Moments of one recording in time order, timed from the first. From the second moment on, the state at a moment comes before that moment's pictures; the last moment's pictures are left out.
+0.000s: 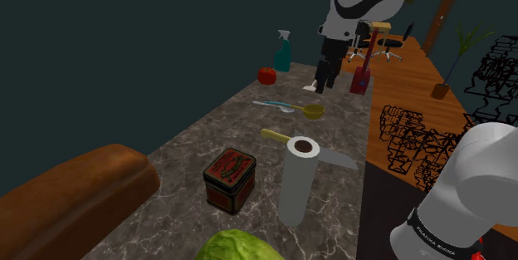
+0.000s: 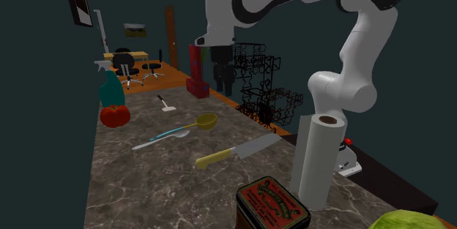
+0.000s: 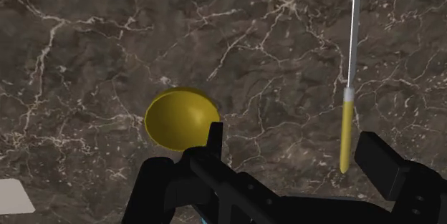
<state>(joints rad) 0.05 -0.41 -0.23 -2.34 0.03 1.89 -0.32</state>
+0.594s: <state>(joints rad) 0.07 -0.05 -0.31 -2.16 0.12 2.02 -0.56</state>
